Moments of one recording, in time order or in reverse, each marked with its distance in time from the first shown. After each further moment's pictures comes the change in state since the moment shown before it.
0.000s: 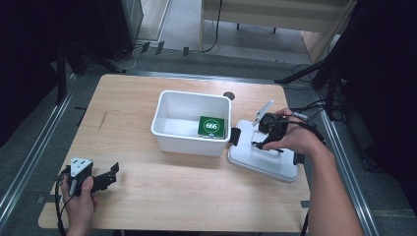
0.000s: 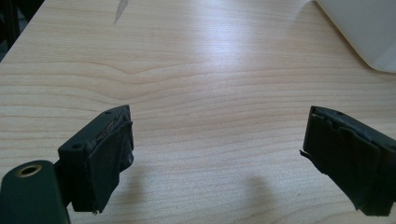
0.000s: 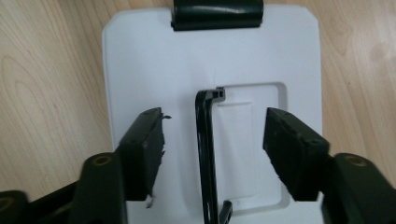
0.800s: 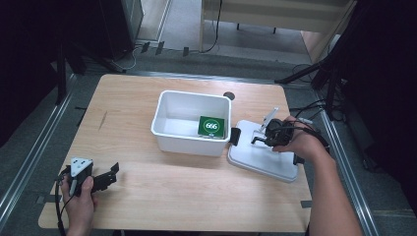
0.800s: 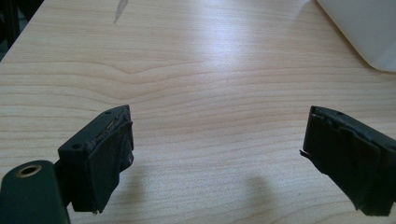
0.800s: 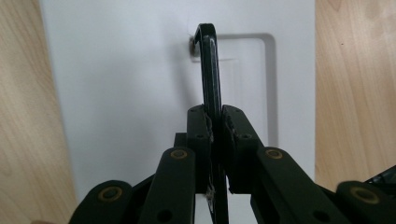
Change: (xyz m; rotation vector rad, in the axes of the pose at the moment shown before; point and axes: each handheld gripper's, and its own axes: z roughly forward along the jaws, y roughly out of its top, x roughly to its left) left arm 0.000 0.000 0.000 0.002 0.001 0.003; right arm -0.007 -0.028 0.019 0.042 -0.081 -0.007
